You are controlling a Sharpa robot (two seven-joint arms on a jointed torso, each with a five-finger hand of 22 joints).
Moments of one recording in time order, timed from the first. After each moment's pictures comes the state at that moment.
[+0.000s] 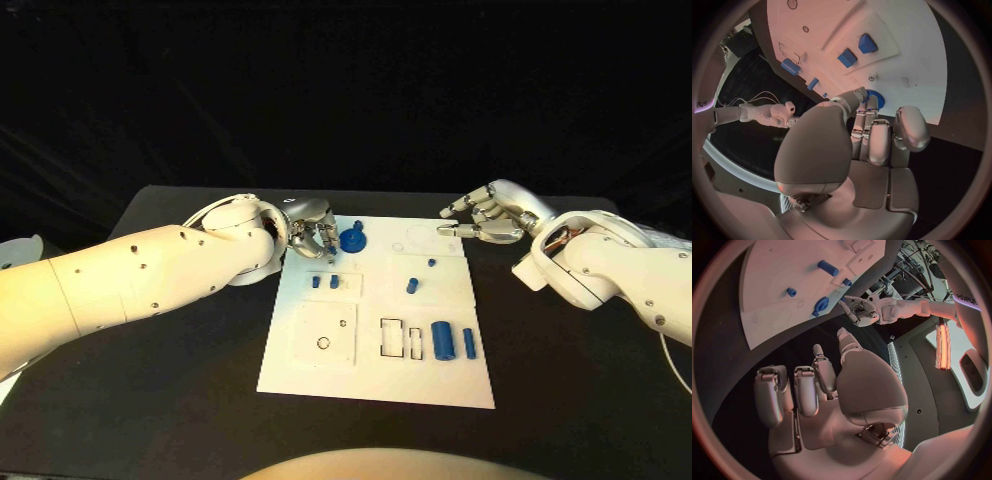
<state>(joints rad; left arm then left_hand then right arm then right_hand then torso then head) 1.20 -0.71 0.00 1.38 -1.41 -0.12 -0.15 1.45 -0.19 0.52 0.04 0.15 1.13 0.15 0.11 0.08 1.25 0.07 0.07 0.07 1.47 -0.01 1.36 1.16 0.10 1.46 0.08 1.15 1.23 1.15 -0.88 0.04 1.45 -1.04 -0.31 0.10 1.27 -0.06 0.00 0.11 0.27 1.03 0.13 0.08 0.07 1.45 0.04 1.20 1.31 1.47 -0.03 1.49 1.31 0.01 1.47 0.08 1.54 1.31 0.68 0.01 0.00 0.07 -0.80</state>
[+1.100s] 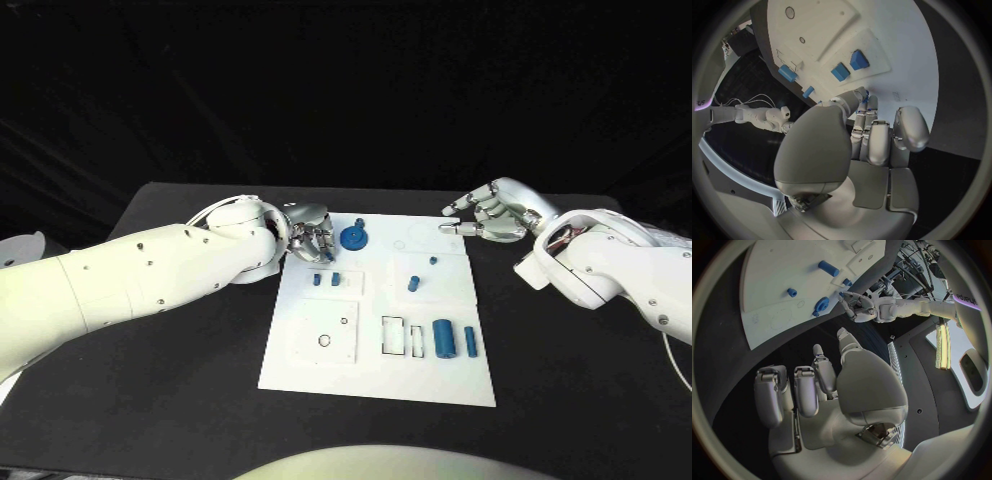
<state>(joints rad) 1.19 -0.70 -0.01 1.34 -1.40 -0.06 -0.19 1.44 -0.19 0.53 0.03 0.15 1.14 0.14 0.11 0.08 1.25 0.07 0.07 0.07 1.47 -0.01 1.36 1.16 0.10 1.46 0.08 1.15 1.24 1.15 -0.88 0.04 1.45 -1.04 -0.31 0.10 1.27 -0.06 0.00 0.11 0.27 1.03 0.13 0.08 0.07 1.45 0.04 1.20 1.31 1.47 -0.03 1.49 1.31 0.01 1.47 0.08 1.54 1.31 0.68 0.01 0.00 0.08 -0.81</state>
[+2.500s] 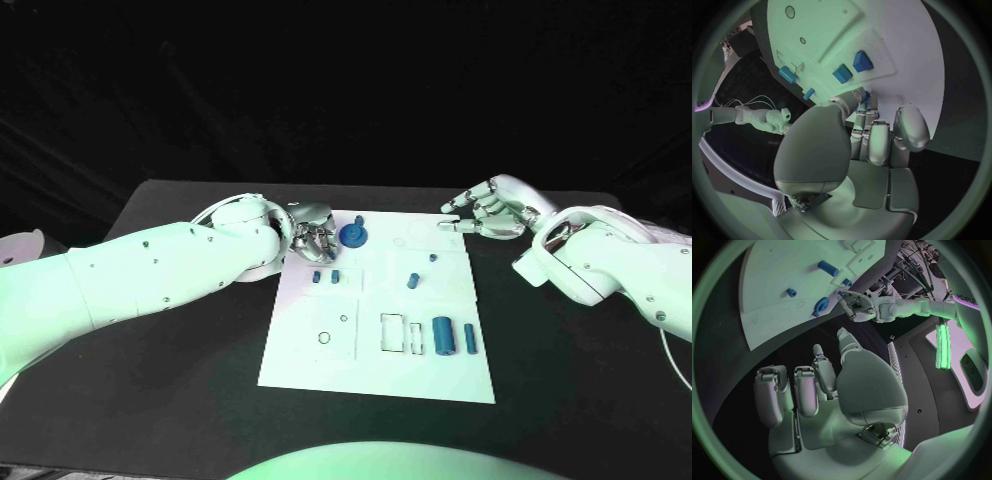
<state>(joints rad) 1.19 -0.68 -0.01 1.33 -1.40 -0.04 -0.18 1.41 -0.20 0.53 0.03 0.14 1.14 0.15 0.09 0.07 1.25 0.08 0.06 0.07 1.47 -0.01 1.36 1.15 0.10 1.46 0.08 1.15 1.24 1.15 -0.88 0.04 1.44 -1.04 -0.31 0.10 1.27 -0.06 0.00 0.11 0.27 1.03 0.13 0.08 0.07 1.45 0.04 1.20 1.31 1.47 -0.03 1.49 1.31 0.01 1.47 0.08 1.54 1.31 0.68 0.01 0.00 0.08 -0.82</state>
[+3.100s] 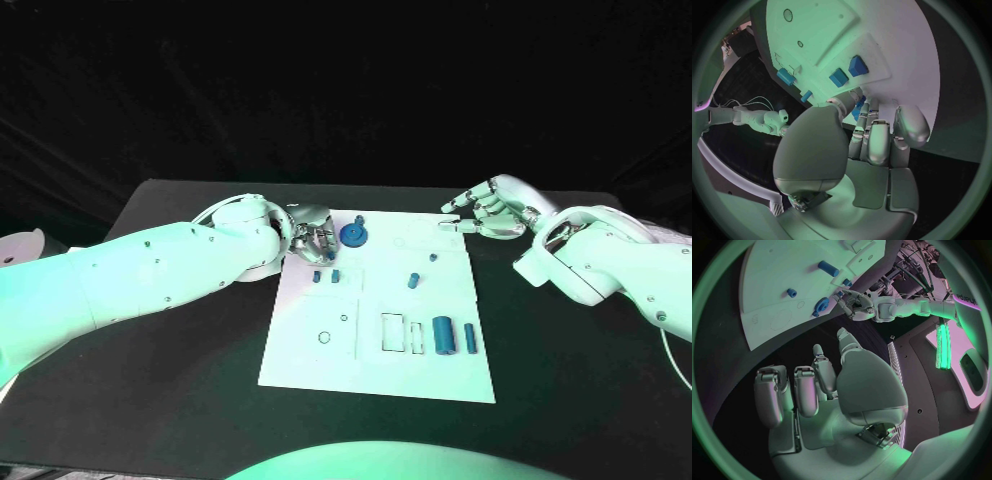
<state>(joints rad) 1.18 -0.68 -0.01 1.32 -1.40 -0.03 -0.20 1.38 -0.23 0.52 0.03 0.14 1.04 0.16 0.06 0.06 1.17 0.09 0.06 0.06 1.47 -0.01 1.36 1.12 0.10 1.46 0.09 1.11 1.21 1.15 -0.88 0.04 1.44 -1.04 -0.31 0.10 1.27 -0.06 0.00 0.11 0.27 1.03 0.13 0.08 0.07 1.45 0.04 1.20 1.31 1.47 -0.03 1.49 1.31 0.01 1.47 0.08 1.54 1.31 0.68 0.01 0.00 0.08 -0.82</state>
